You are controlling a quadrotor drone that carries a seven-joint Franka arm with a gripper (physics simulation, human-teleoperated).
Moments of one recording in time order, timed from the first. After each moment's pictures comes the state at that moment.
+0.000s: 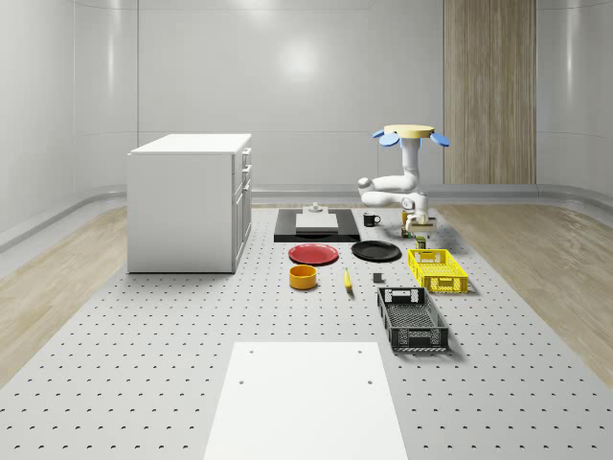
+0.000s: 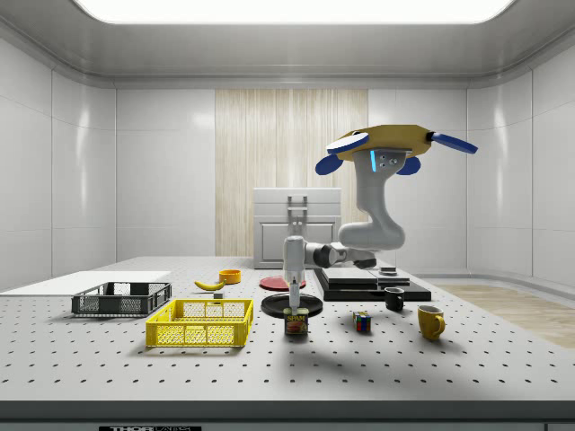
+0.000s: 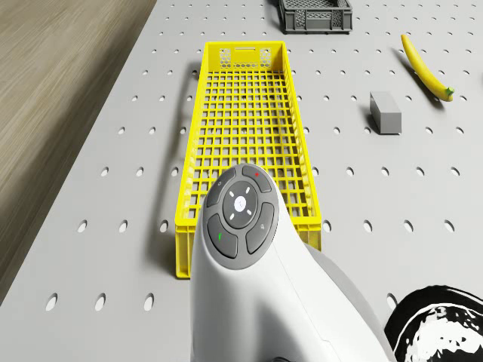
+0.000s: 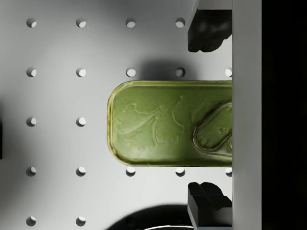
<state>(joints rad) -1.12 -1.36 1.21 -2.85 -1.97 1.47 1.64</state>
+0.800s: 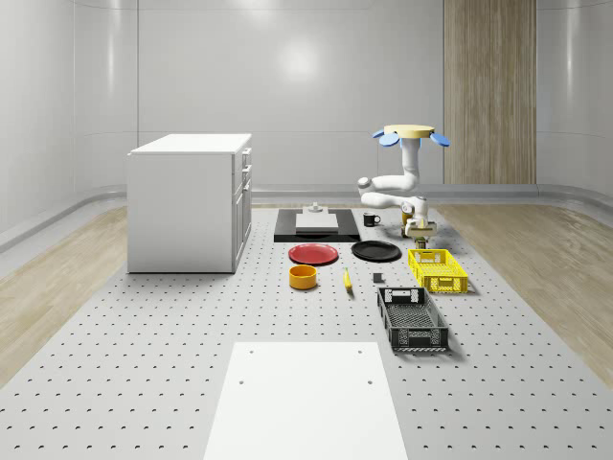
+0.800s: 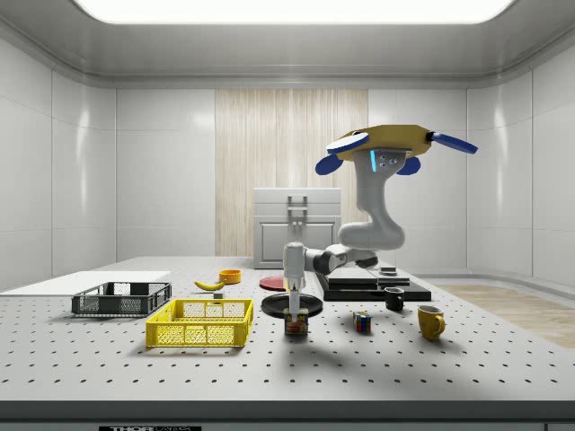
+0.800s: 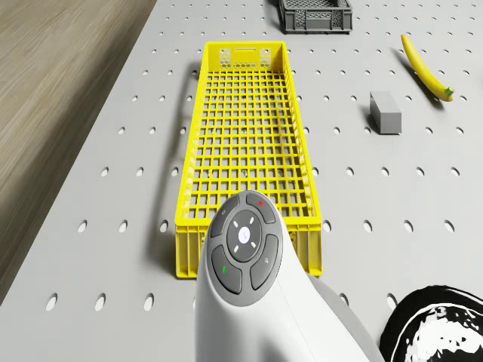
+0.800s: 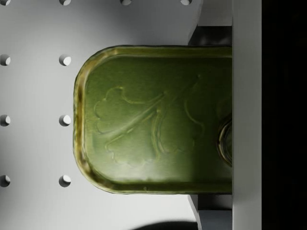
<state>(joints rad) -1.13 -1.40 1.14 -2.83 -2.03 1.53 1.63</state>
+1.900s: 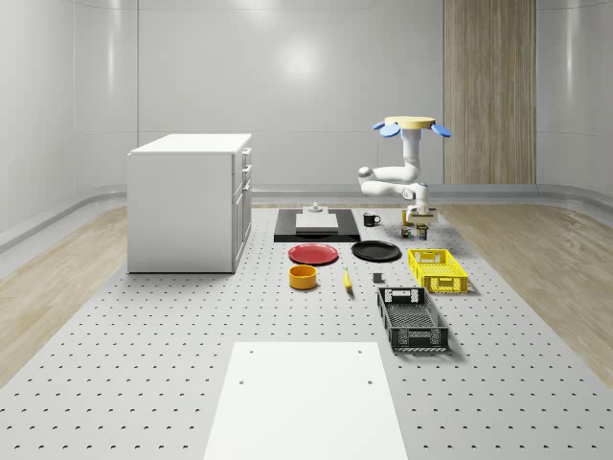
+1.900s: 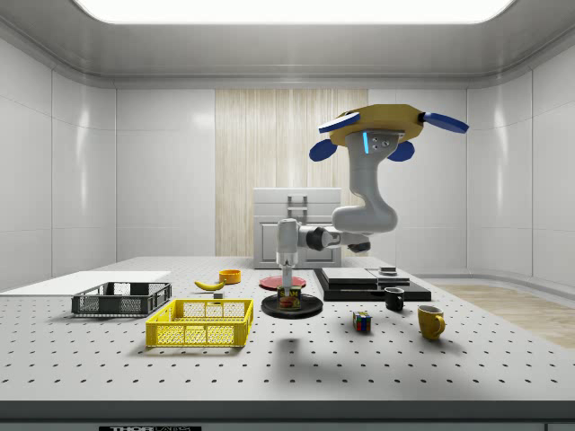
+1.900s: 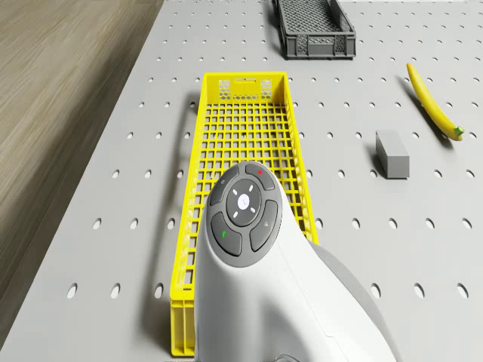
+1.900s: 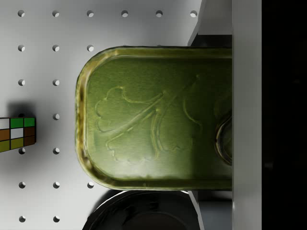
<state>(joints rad) -1.13 -1.41 1.25 -2.86 -1.93 1.50 1.64</state>
